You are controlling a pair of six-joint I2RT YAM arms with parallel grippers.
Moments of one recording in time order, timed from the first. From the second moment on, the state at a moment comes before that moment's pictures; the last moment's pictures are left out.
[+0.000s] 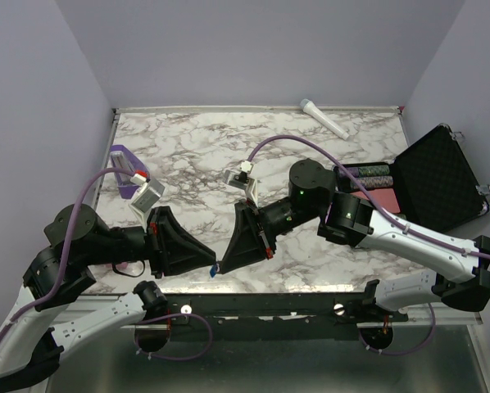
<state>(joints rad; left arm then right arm) -0.89 0.58 1.23 -0.65 0.59 -0.66 1.18 1.30 1.37 -0.15 -0.82 0.76</state>
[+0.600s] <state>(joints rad) -0.89 0.55 1.23 -0.67 0.46 -0.68 1.18 1.30 1.37 -0.16 -0.82 0.76</state>
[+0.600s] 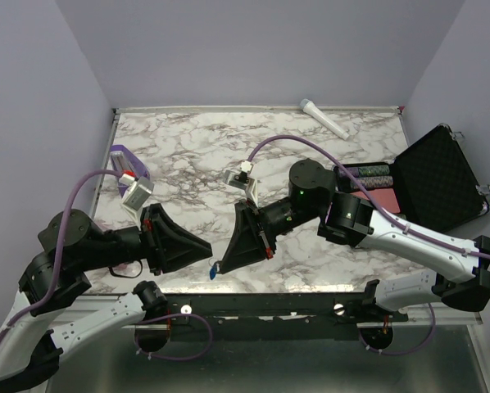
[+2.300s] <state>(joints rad) -0.89 0.61 1.26 -0.75 0.56 -0.60 1.18 1.30 1.37 -0.19 -0.81 0.73</state>
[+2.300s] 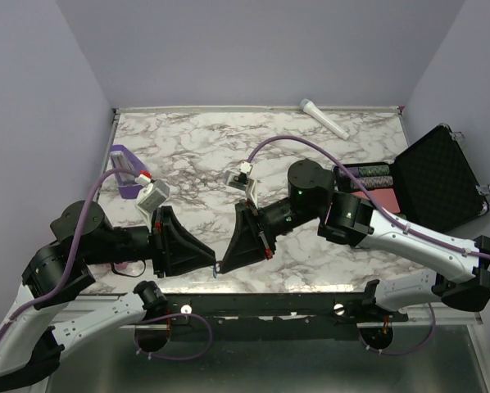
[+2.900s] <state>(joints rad) -0.90 0.57 1.24 -0.74 0.49 -0.67 1.18 1.30 1.38 -0.21 -0.75 0.73</state>
